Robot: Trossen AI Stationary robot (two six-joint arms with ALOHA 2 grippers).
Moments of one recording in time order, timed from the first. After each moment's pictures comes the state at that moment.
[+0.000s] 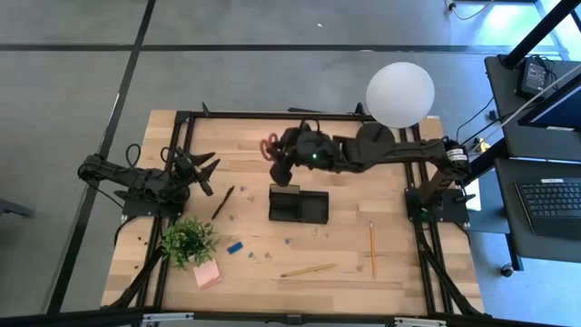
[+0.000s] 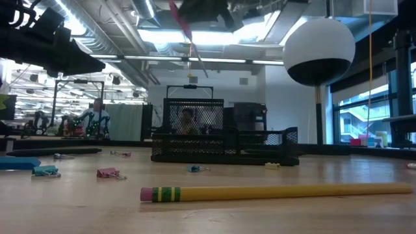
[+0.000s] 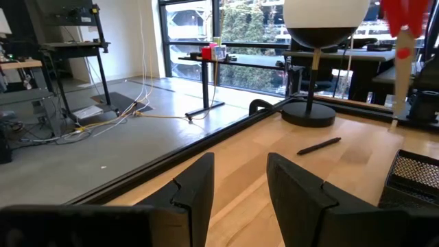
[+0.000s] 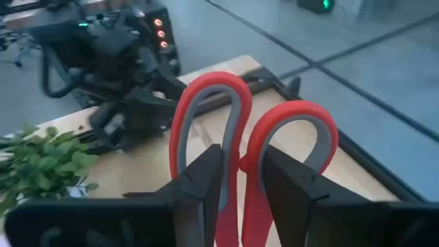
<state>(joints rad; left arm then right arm) -0.29 0.00 0.06 -0.12 -1.03 -0.06 0.00 1.77 1.60 -0.22 0.38 0.26</state>
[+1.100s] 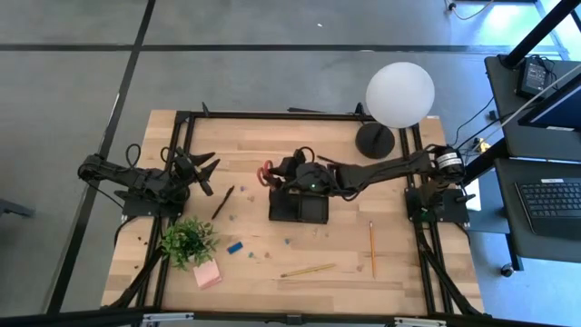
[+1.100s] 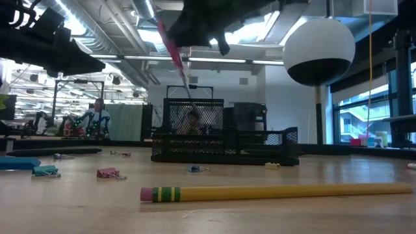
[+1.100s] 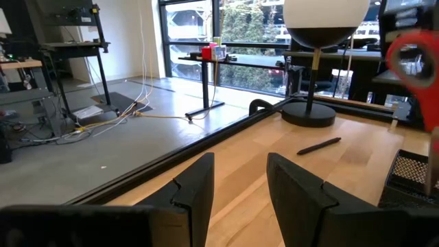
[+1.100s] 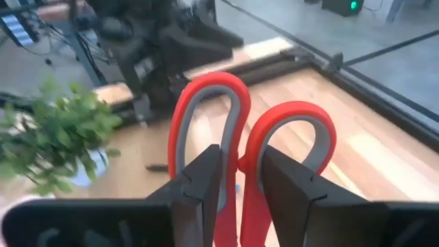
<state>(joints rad) -0.29 0.00 0.06 -0.12 -1.03 -0.07 0.08 1.81 1.31 0.14 0.38 0.28</state>
